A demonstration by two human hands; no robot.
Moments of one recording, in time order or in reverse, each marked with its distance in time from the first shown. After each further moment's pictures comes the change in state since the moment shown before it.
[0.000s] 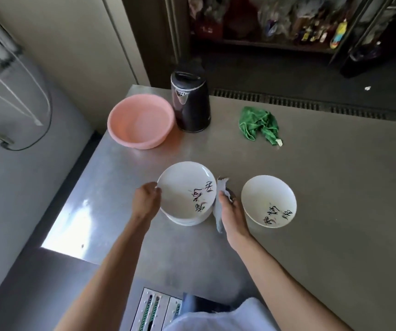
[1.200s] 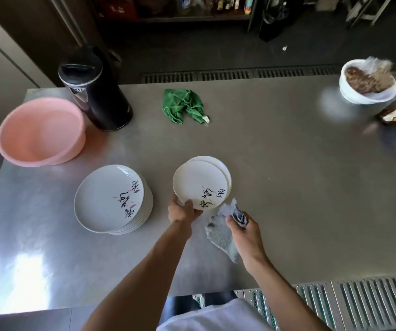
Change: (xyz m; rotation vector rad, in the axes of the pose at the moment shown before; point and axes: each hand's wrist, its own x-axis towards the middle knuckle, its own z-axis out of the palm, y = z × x) left_hand -0.072 0.010 0.251 -0.497 -0.251 -0.376; right_hand -0.040 0.083 -0.183 -0.122 0.399 0.038
